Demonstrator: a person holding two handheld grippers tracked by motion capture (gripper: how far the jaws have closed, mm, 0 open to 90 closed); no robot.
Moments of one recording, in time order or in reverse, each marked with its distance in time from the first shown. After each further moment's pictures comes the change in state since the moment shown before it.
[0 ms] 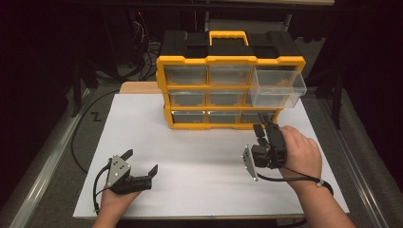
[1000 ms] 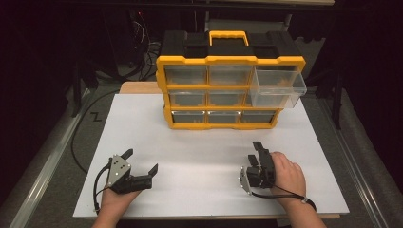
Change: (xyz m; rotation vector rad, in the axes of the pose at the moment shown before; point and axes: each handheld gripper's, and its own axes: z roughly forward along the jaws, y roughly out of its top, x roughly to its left) left arm 0.000 0.000 0.001 -0.005 0.002 0.007; right arm 0.103 -0.018 0.000 0.037 0.218 0.020
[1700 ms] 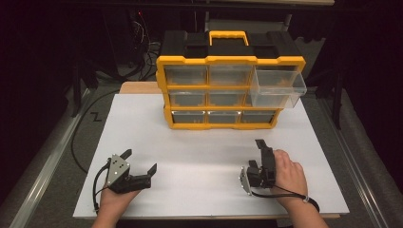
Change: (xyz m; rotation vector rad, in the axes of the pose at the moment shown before) left arm 0.004 -0.001 0.000 0.012 0.022 -0.021; right arm 0.000 0.000 0.000 -0.003 -0.023 -0.014
